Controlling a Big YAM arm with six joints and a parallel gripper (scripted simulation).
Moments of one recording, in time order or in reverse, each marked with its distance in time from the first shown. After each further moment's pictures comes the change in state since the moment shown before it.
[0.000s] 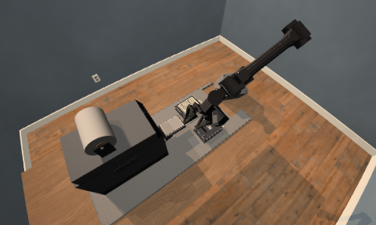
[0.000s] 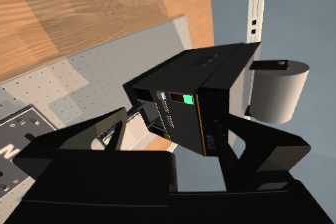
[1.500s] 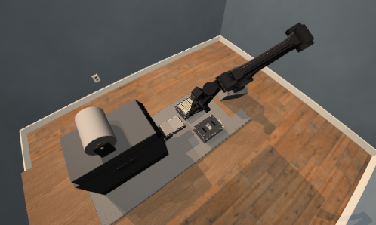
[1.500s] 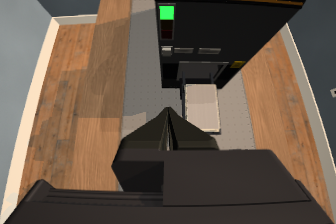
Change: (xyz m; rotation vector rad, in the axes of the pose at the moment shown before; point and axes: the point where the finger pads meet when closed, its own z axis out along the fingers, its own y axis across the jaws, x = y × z) arm 0.083 0.044 -0.005 0.000 0.025 1.298
